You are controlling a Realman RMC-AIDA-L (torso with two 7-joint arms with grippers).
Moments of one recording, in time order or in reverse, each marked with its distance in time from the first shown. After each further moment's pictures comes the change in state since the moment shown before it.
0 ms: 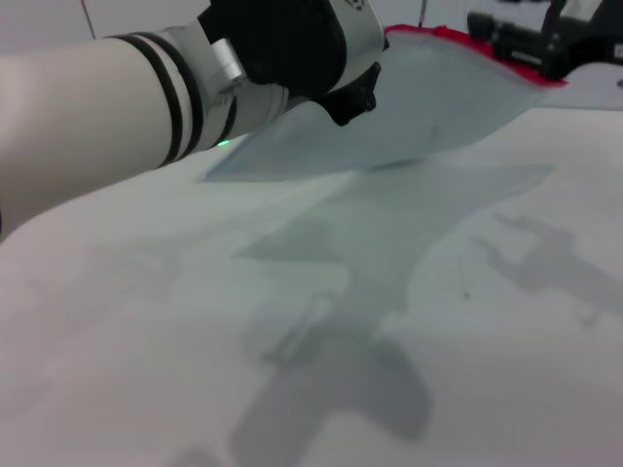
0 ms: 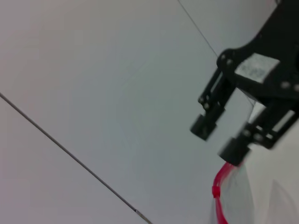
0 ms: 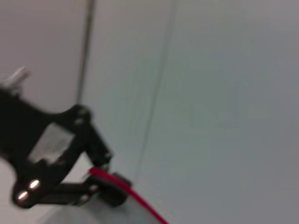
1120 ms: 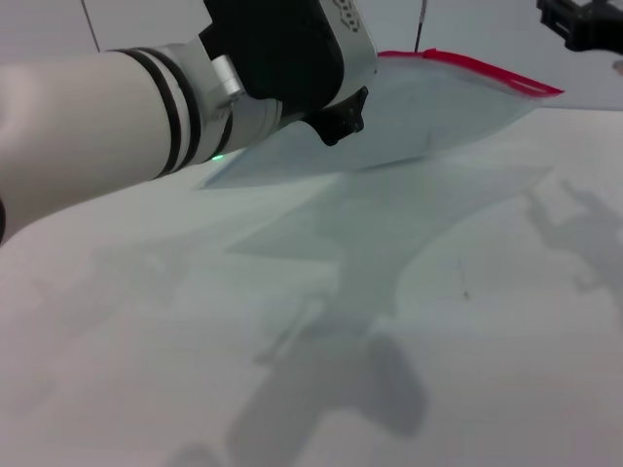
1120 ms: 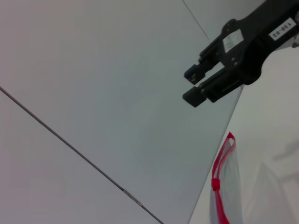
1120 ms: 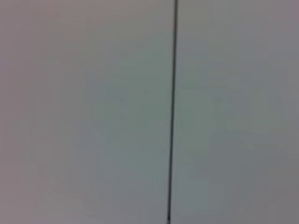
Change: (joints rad) left arm -0.004 0.002 -0.002 0.014 0.000 -0.048 0.000; right arm -0.231 -0.004 -0.478 -0.209 -0.471 0.792 0.863
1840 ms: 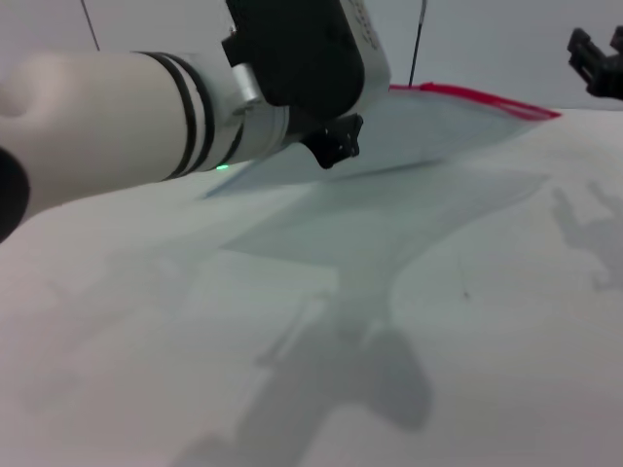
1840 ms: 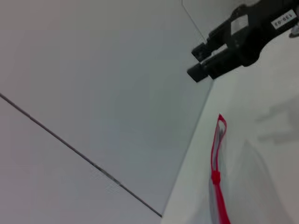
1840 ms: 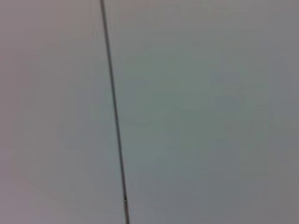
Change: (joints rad) left arm -0.067 0.000 -0.008 0.019 0.002 -0.140 -0.019; right arm -0.019 -0.134 -0.291 0.244 0.030 0.473 0.271
